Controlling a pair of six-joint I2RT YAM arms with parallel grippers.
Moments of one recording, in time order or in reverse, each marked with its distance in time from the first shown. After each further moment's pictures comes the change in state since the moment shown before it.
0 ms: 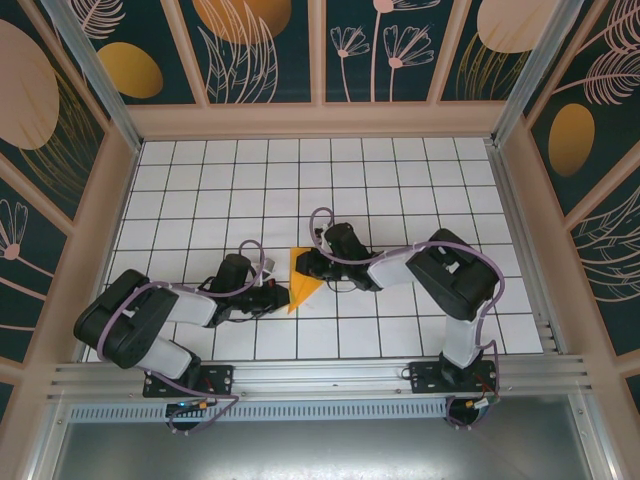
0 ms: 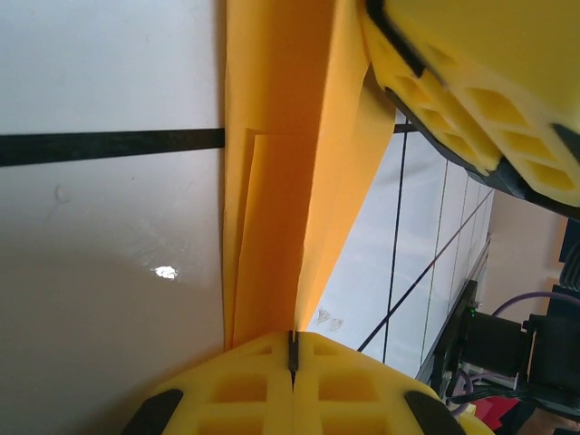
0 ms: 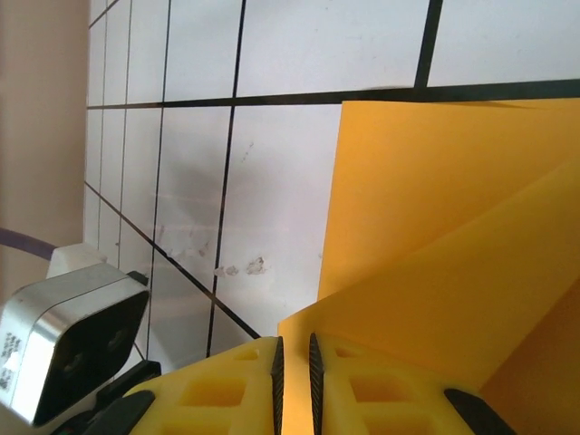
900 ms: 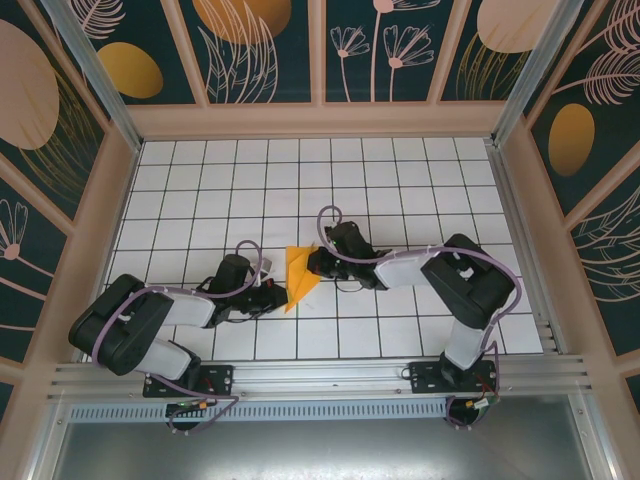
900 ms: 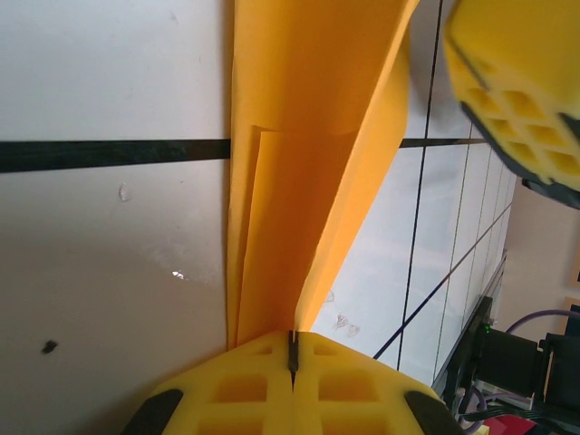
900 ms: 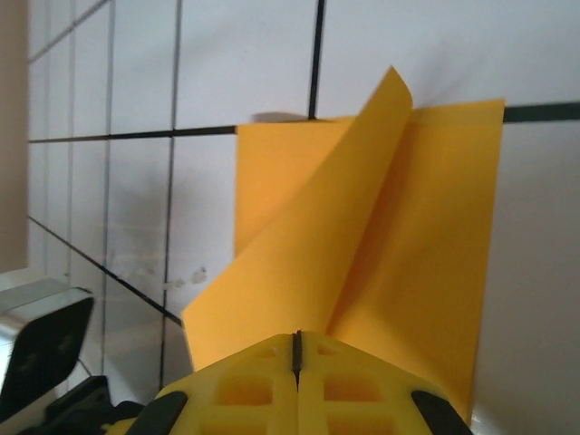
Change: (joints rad) left arm 0.000 -0.034 0.000 -0.052 -0.049 0.000; right arm -0.006 -0.087 -0.007 -0.170 0.131 -0.022
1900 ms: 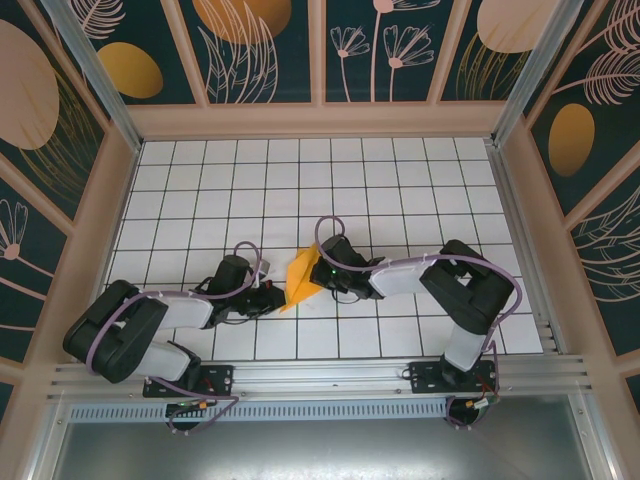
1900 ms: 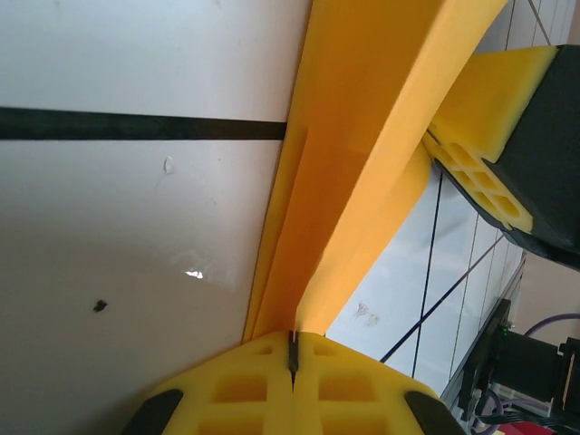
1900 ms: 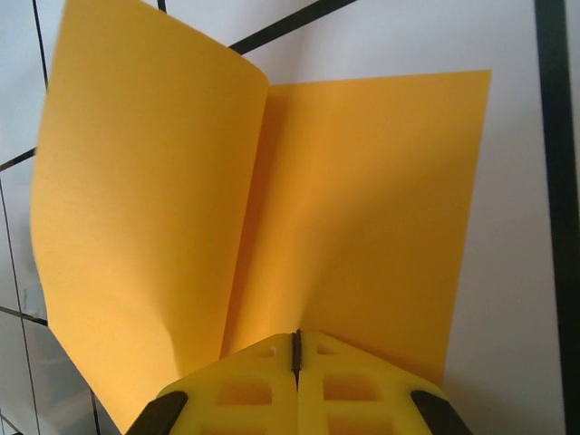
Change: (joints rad) left arm 0.000 -0.039 0.003 -0.085 -0.026 0.024; right arm 0.094 -0.030 -0.027 -0.117 0.215 0.188
